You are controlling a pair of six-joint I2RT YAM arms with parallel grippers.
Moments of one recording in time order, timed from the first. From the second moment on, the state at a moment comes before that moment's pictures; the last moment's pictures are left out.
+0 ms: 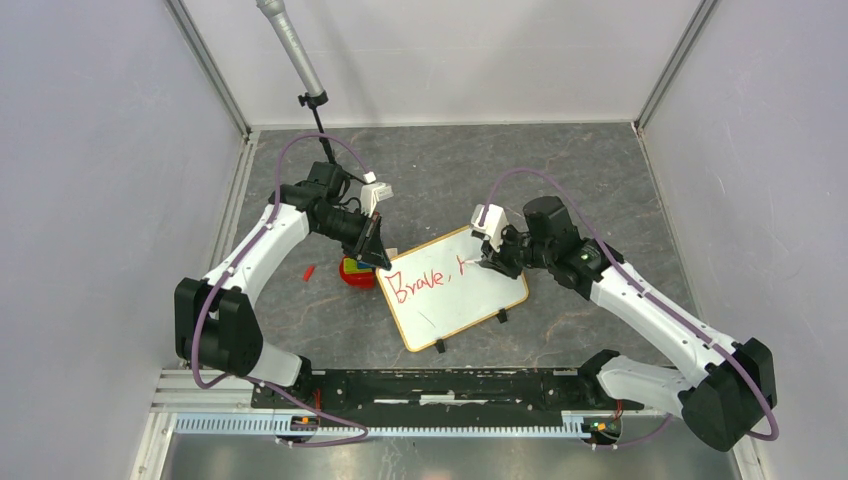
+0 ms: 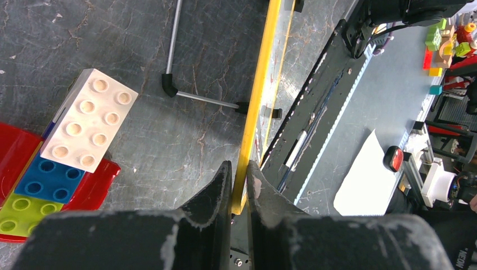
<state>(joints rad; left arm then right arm) -0.27 1.46 1.17 -0.96 0.83 0.26 0.59 1.11 0.86 -0.43 -0.40 -0.45</state>
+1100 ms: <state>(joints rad) -0.27 1.46 1.17 -0.96 0.83 0.26 0.62 1.11 0.85 -0.42 -0.40 -0.45</state>
